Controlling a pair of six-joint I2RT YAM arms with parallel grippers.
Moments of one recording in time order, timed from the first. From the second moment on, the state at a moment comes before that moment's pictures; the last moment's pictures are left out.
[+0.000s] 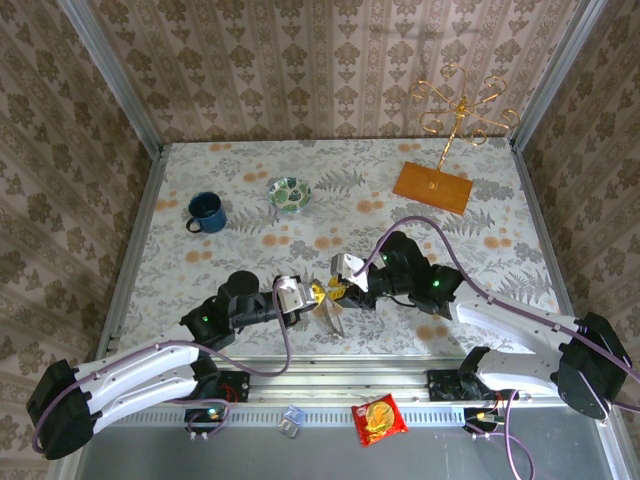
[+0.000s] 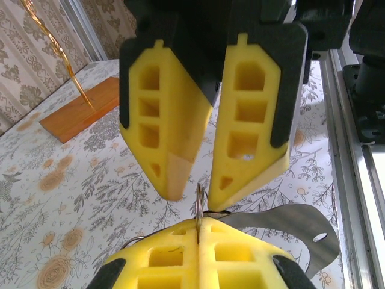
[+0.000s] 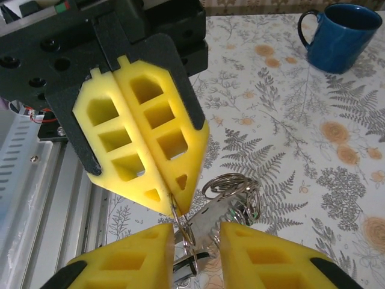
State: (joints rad) left arm -0.95 0.79 0.35 0.17 0.33 0.32; right arm 0.78 1.16 0.72 -0.13 -0.52 -0.37
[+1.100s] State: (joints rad) left arm -0.94 0.82 0.40 0.05 0.31 0.39; right arm 0.75 1.21 0.86 -0.33 -0.53 -0.49
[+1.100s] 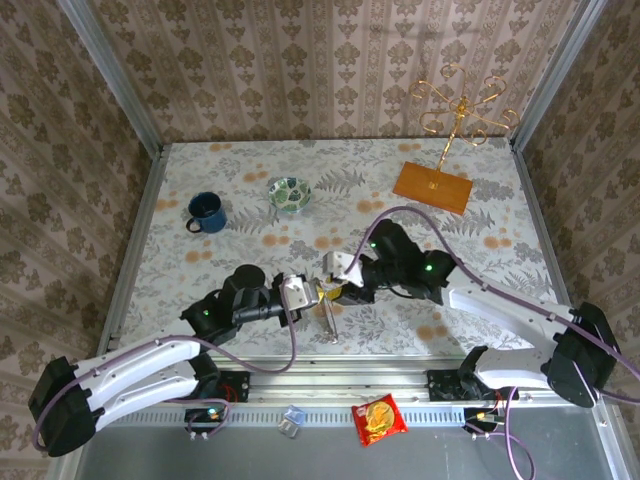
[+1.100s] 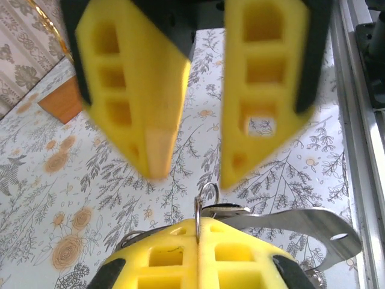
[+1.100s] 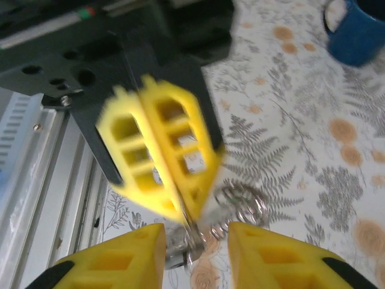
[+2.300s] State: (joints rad) left arm -0.93 0.81 0.25 0.37 0.34 0.29; right arm 0.71 1.25 0.73 -0.14 -0.65 -0.28
